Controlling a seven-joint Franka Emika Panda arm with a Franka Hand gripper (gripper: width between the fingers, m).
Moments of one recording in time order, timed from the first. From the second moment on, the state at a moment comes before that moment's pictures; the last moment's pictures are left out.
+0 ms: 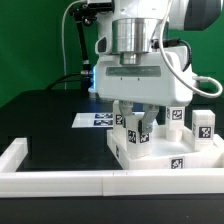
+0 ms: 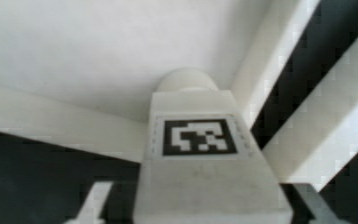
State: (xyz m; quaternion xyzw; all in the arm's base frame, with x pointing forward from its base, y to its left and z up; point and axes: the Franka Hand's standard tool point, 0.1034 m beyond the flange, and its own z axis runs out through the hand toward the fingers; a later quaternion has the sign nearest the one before) arm 0.586 0.003 0.070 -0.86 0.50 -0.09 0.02
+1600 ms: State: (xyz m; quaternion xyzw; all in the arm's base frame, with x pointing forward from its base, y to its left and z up) arm 0.584 0.010 0.069 -0.81 0.58 -0.09 0.05
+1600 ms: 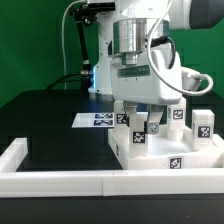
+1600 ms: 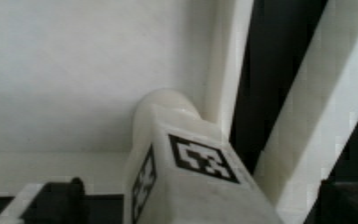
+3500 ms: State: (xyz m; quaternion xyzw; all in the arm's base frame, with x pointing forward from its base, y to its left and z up) arm 0.588 0.000 0.073 -0.99 0.09 -0.10 -0.02
